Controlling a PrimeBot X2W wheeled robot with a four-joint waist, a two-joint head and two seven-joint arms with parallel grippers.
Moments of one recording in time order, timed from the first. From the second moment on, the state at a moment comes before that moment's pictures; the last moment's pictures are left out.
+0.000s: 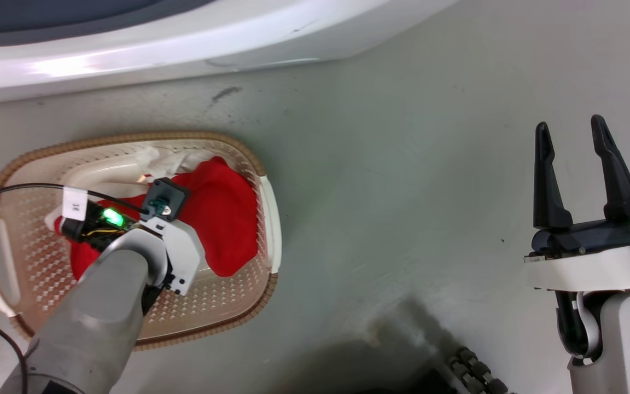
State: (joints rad) left arm -0.80 0.33 -0.72 1.03 -0.35 -0.13 -0.21; right arm -0.26 -0.05 -0.03 -0.02 0.09 0.13 -0.26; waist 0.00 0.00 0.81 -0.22
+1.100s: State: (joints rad) left arm -0.70 0.25 -0.66 0.95 -0.37 -0.08 -0.26; right arm -0.24 -0.05 -0.07 0.04 0.04 0.13 -0.26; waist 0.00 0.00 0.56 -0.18
